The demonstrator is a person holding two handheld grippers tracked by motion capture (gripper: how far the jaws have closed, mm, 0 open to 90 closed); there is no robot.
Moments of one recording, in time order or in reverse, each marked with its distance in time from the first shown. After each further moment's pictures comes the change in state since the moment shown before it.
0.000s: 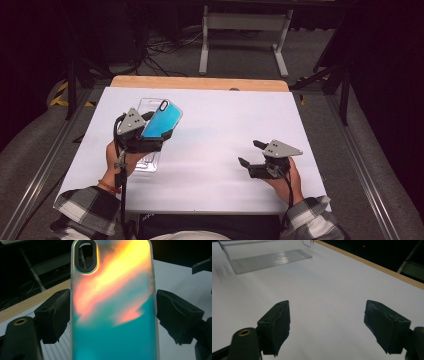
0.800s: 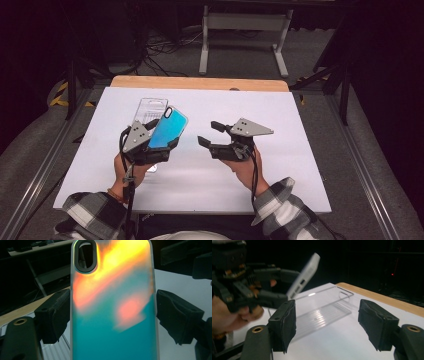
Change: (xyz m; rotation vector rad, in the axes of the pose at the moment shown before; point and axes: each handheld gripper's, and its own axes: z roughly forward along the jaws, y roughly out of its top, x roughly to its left) left arm -0.034 -0.013 0.000 -0.086 0.033 0.007; right arm 0.050 0.090 0.053 -0.242 0.193 0.129
